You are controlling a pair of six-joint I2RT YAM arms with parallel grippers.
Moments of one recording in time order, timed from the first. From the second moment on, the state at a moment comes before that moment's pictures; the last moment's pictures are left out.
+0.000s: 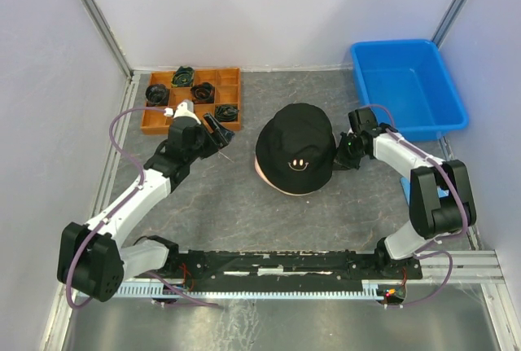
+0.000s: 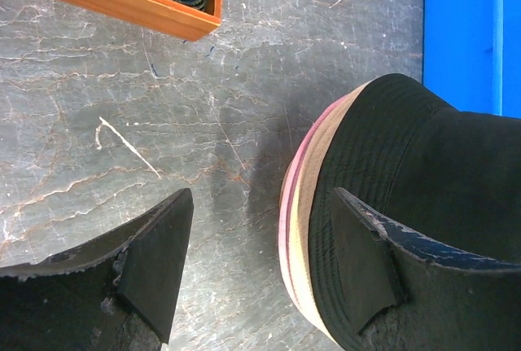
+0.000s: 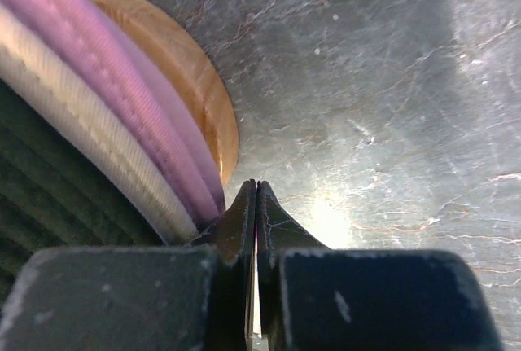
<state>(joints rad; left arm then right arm) -0.37 1.15 0.76 -0.10 -0.02 -0.78 0.22 1.58 0.96 -0.54 -0.19 0.60</state>
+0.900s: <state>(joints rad) -0.37 0.87 0.67 -0.19 -0.40 -0.54 0.15 1.05 0.94 -0.86 -0.01 0.45</state>
